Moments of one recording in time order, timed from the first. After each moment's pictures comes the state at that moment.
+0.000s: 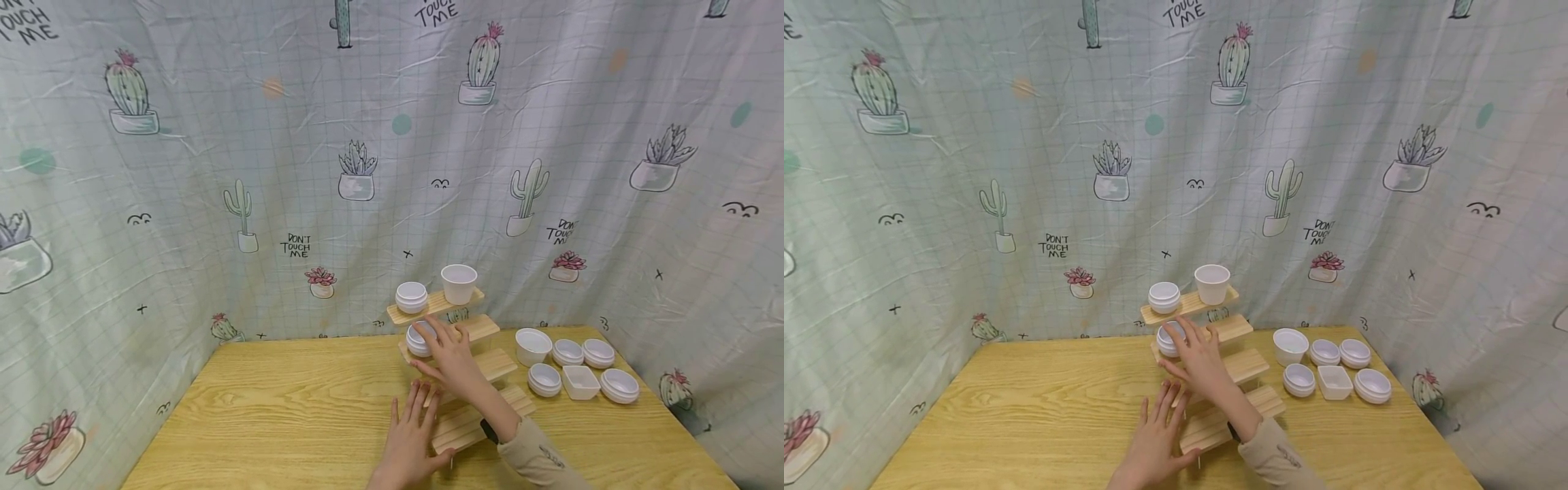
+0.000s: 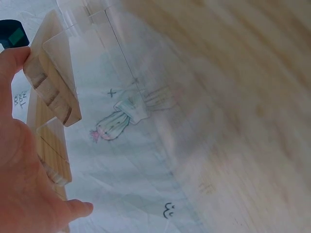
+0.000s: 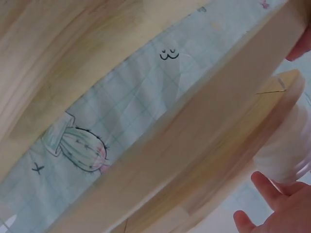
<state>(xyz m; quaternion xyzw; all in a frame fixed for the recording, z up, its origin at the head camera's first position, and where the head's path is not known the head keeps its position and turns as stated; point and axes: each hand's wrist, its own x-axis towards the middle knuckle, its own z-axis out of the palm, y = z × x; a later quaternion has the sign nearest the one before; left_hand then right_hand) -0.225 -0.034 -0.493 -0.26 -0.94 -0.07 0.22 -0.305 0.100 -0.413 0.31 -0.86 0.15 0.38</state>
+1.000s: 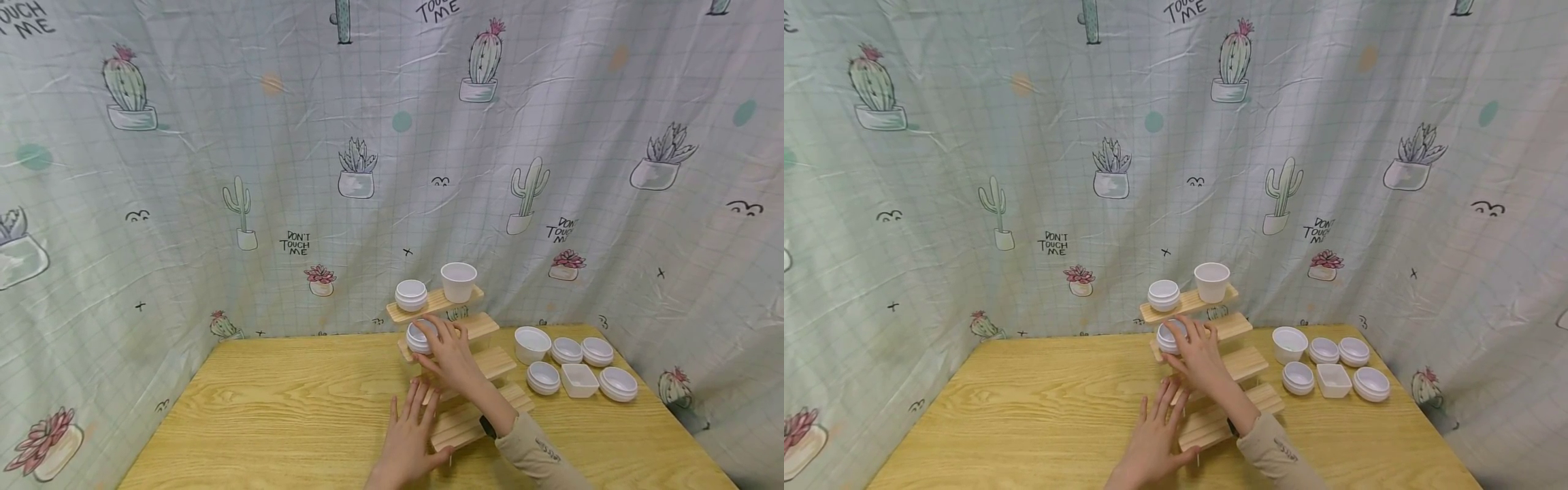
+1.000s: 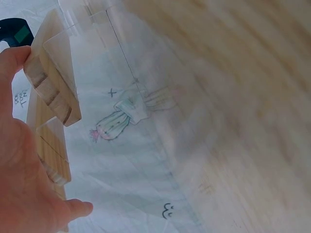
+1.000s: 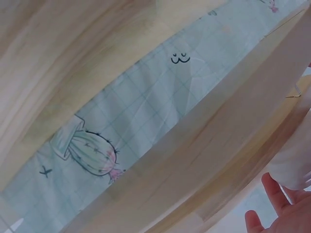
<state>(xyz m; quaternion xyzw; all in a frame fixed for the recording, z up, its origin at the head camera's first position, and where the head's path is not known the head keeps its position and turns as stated) -0.225 -0.035 -0.494 -0.26 -0.94 -0.06 0.22 -0.313 0.098 -0.417 0.31 -0.85 0.16 0.40</state>
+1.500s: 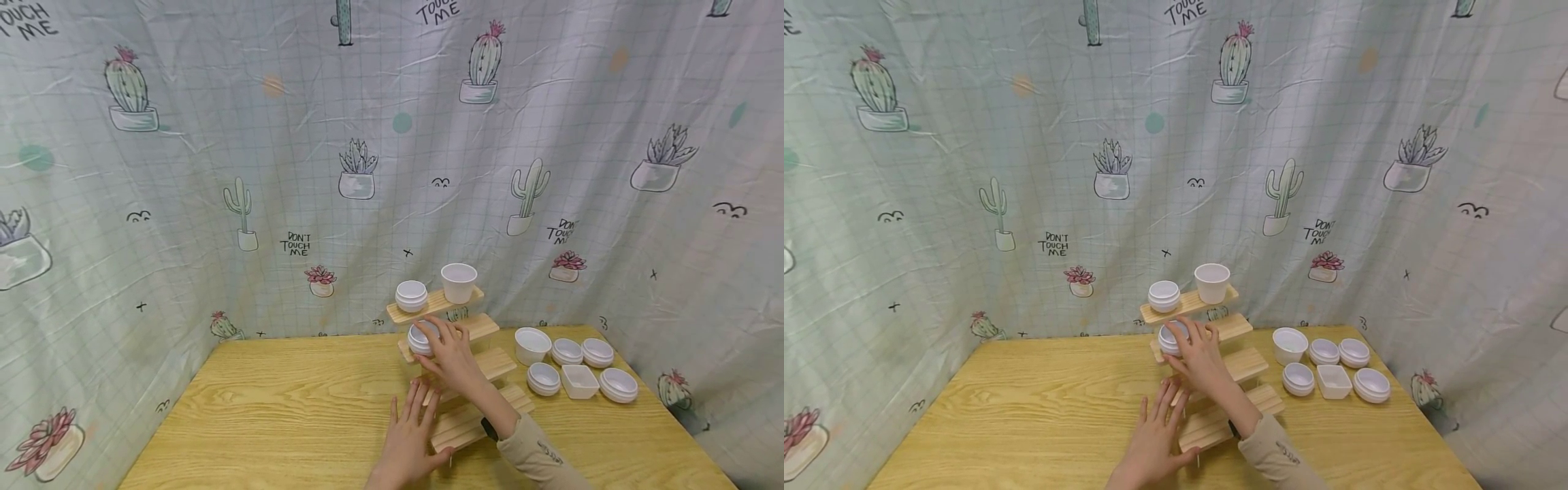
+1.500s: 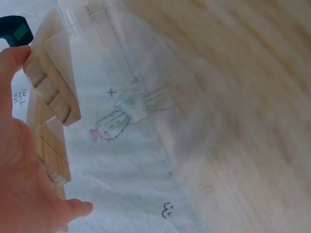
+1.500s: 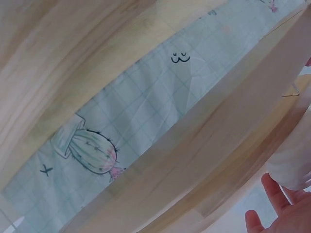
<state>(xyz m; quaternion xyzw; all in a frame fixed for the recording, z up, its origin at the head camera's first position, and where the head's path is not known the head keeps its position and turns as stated) -0.225 -0.033 -0.492 -0.25 -0.94 -0.05 0.22 -0.311 0.100 -0.417 0.31 -0.85 0.16 0.39</state>
